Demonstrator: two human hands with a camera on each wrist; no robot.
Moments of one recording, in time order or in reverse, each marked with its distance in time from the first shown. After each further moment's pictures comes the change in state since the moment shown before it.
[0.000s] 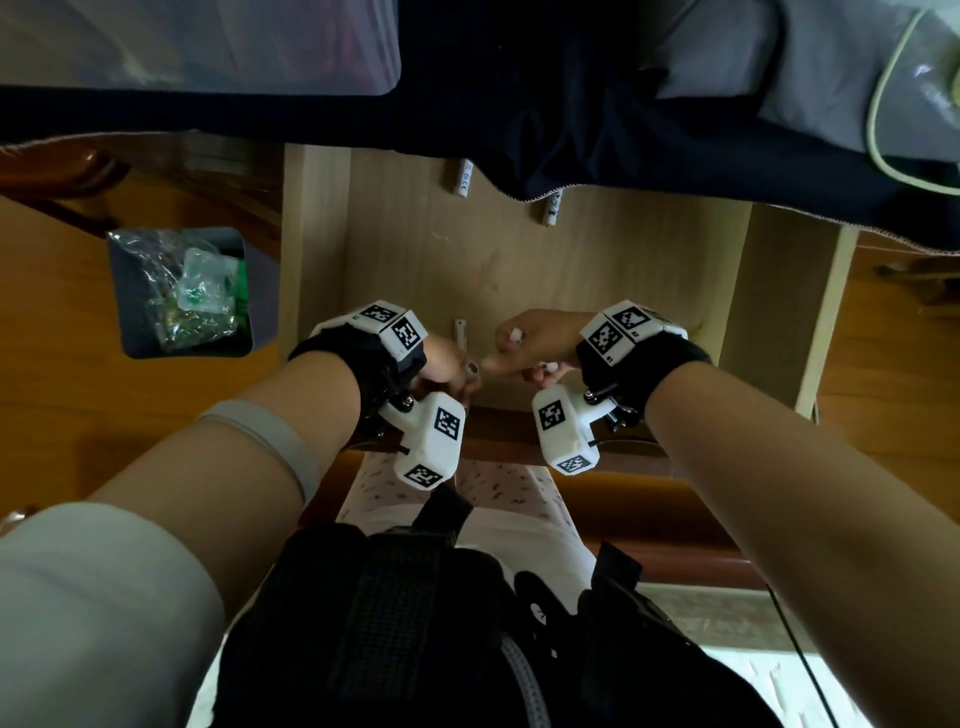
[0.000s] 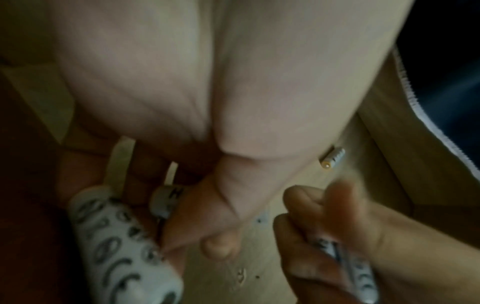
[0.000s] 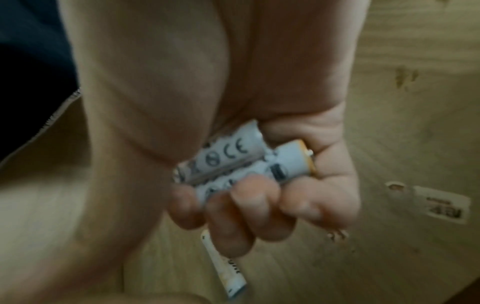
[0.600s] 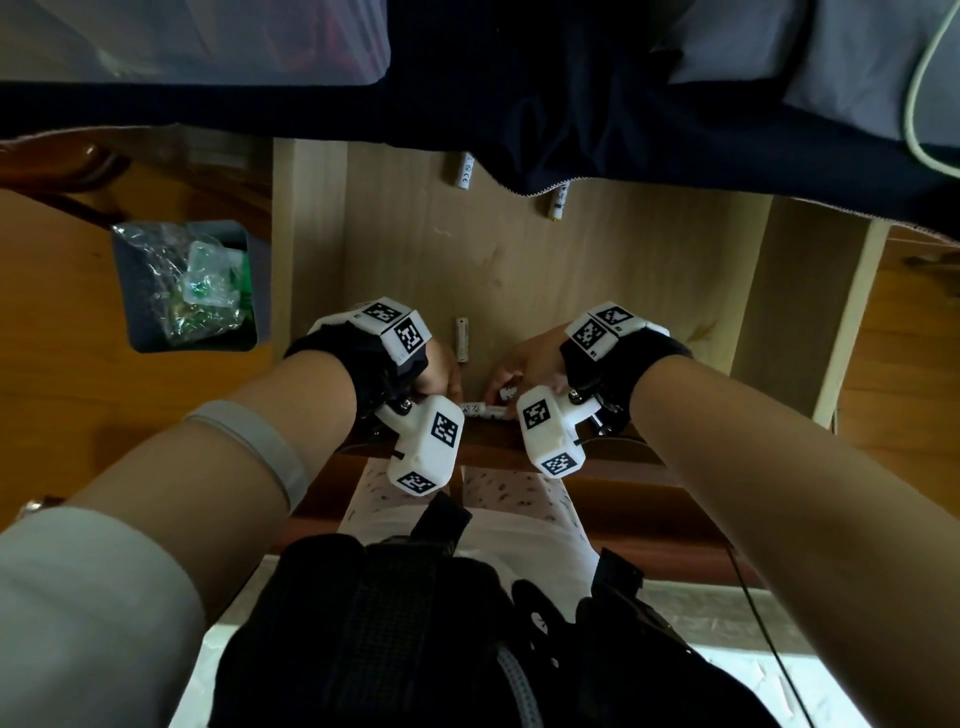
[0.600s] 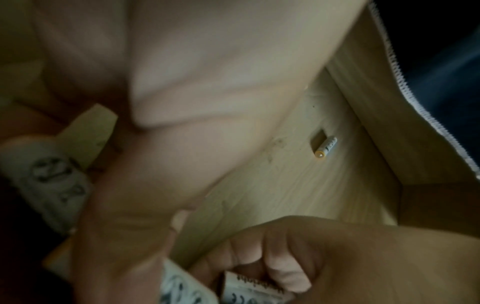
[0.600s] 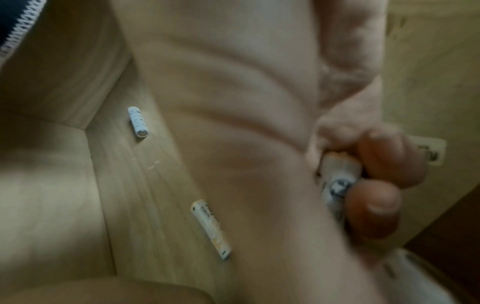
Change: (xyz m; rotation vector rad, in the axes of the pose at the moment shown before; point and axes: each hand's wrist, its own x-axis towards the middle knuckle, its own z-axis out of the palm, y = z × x) left_hand 0.008 0.001 -0.005 0.417 -0.118 -0.070; right_hand 0.026 0.007 0.007 -0.567 -0.226 0.097
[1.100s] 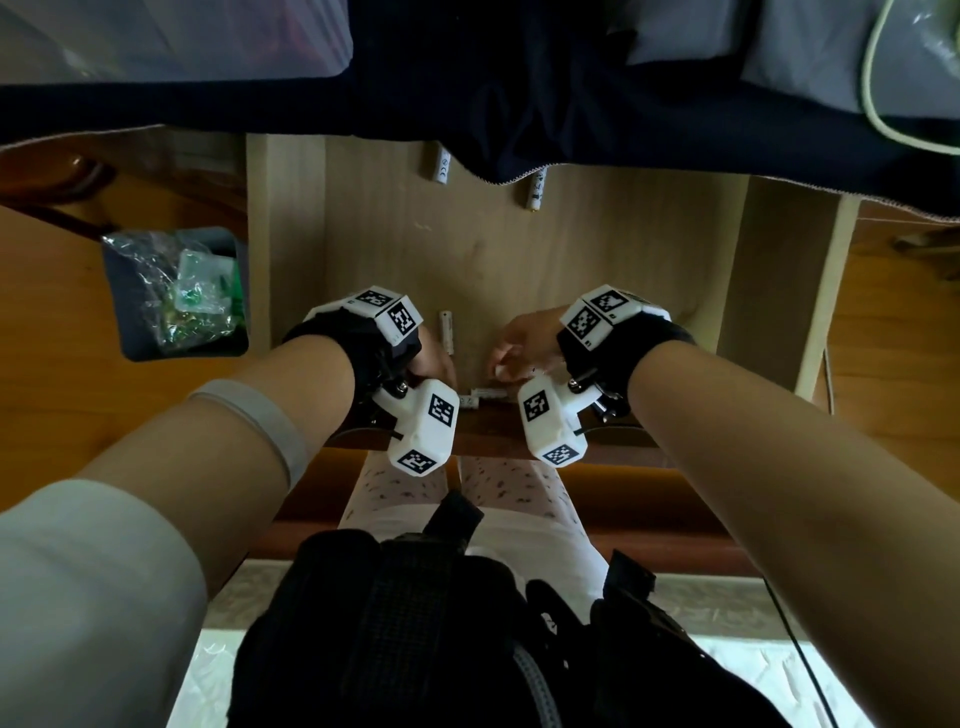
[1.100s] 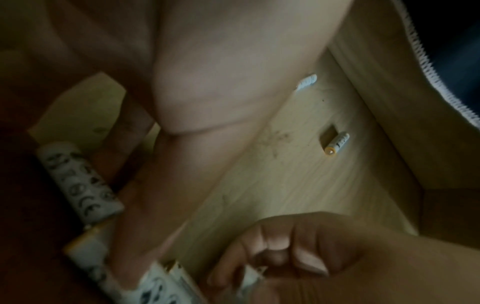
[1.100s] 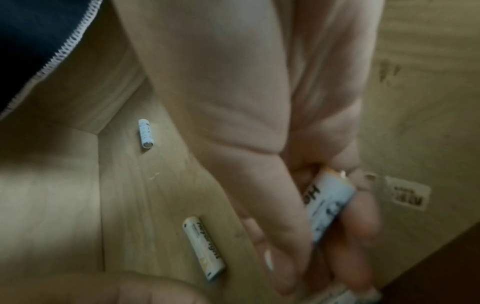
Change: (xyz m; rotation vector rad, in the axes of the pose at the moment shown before) left_hand 0.011 0.003 -0.002 -0.124 0.050 -0.095; right_hand -0.018 0.010 -0.001 0.039 0.249 -0.030
